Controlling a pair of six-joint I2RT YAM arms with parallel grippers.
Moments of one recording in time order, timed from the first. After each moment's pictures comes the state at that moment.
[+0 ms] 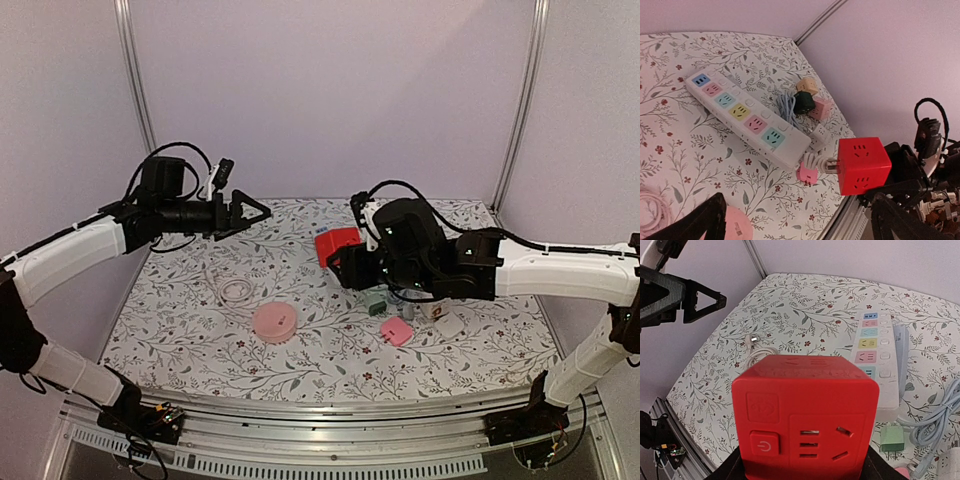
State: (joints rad) left arm -0.39 1.35 1.08 -0.21 0.59 -0.48; right arm 1.10 1.51 1.21 -0.24 0.35 0.47
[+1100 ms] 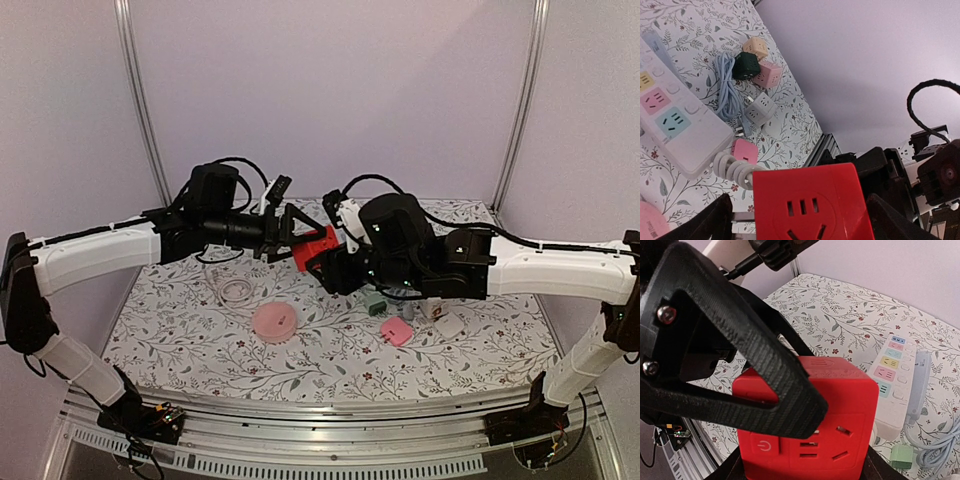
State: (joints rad) left arm -0.71 1.48 1.13 -0.04 0.62 -0.77; right arm 1.15 1.56 1.29 -0.22 0.28 0.32
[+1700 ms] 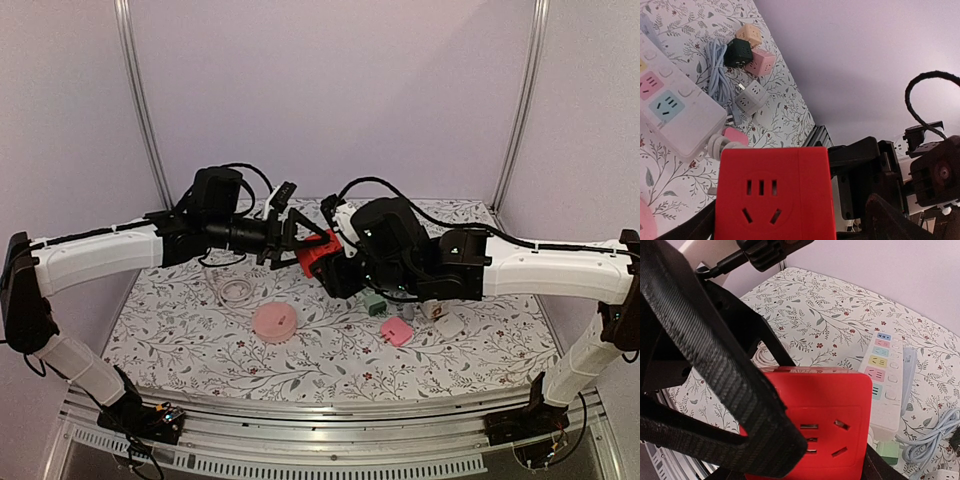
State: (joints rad) left arm -0.73 1.48 1.12 -0.04 0.65 -0.82; right arm 1.16 1.58 1.32 -0.28 0.36 0.29
